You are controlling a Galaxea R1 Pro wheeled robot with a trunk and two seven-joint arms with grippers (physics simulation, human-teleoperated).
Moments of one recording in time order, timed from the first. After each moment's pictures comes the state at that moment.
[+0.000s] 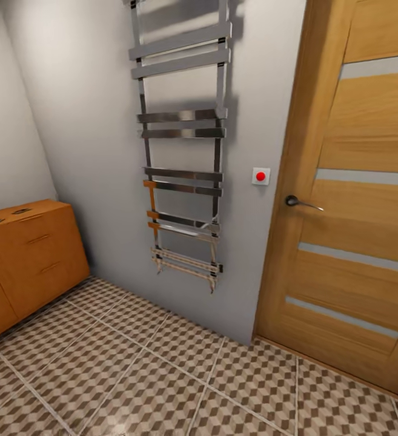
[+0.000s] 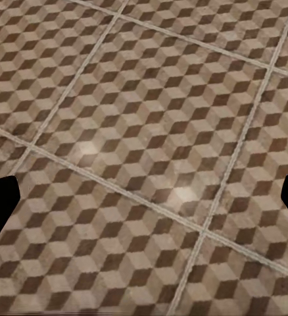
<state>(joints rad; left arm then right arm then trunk) 0.00 0.05 0.00 -0.63 0.00 -0.17 0.00 -0.01 0.02 0.01 -0.65 0.01 -0.30 -0.01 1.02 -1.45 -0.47</state>
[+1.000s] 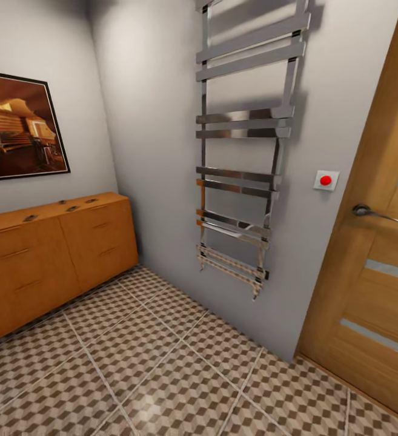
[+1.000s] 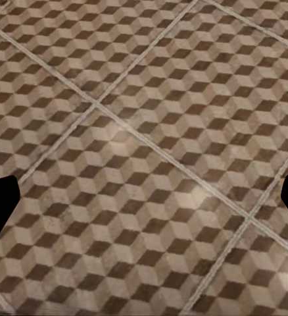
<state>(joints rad) 0.00 0.05 0.00 -0.63 0.00 -0.17 0.00 -0.01 0.02 0.01 -0.65 0.01 -0.30 -0.01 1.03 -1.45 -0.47</state>
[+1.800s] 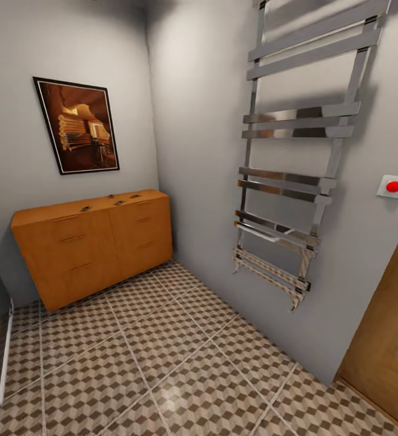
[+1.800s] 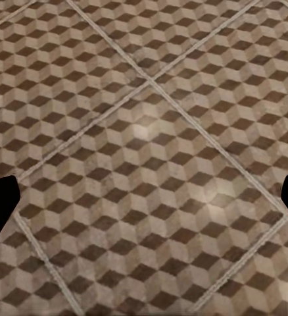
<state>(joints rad) 0.00 0.05 0.00 -0.63 0.00 -0.17 0.00 -0.01 0.02 0.01 -0.65 0.01 -0.30 -0.01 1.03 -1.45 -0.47</state>
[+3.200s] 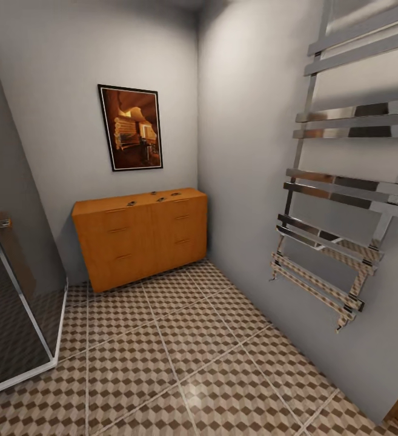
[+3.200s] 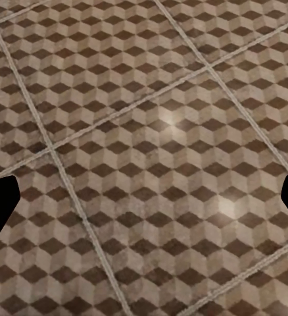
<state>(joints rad) 0.00 0.05 0.00 -0.63 0.00 -0.17 0.00 -0.01 0.02 0.01 -0.65 0.01 -0.30 -0.01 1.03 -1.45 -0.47</state>
